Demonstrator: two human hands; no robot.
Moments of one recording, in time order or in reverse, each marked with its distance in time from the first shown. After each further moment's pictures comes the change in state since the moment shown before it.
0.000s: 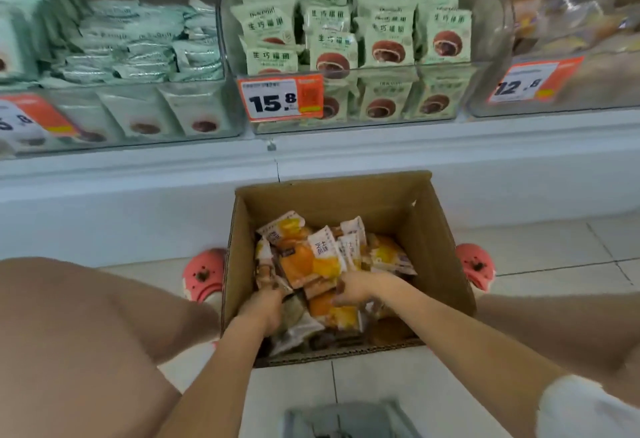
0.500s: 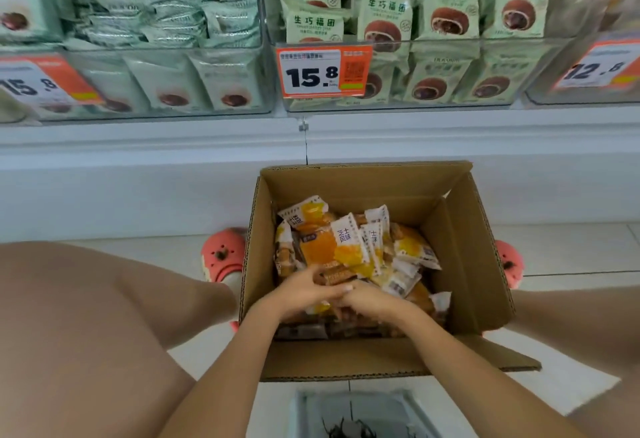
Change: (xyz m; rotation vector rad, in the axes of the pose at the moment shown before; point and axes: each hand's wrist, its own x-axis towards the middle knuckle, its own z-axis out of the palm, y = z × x) left_hand -0.010 0.023 -0.015 -0.737 -0.163 0.073; right_hand 0.009 -0.016 0.048 0.594 0.015 -0.107
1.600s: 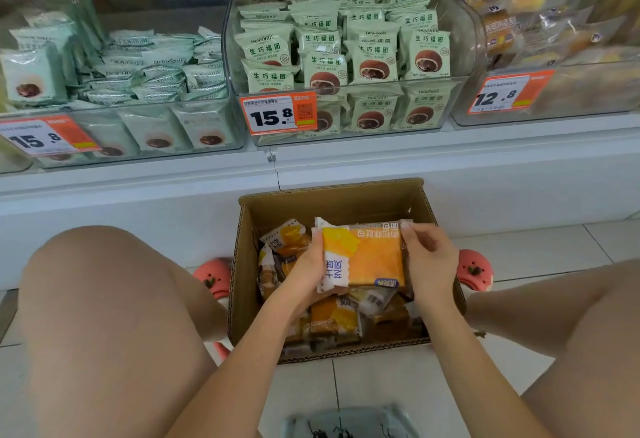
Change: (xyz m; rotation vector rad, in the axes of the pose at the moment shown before) left_hand -0.028 0.095 0.028 -0.646 0.177 0.066; right_hand -0.101 -0.004 -0.061 0.580 1.192 -0.522
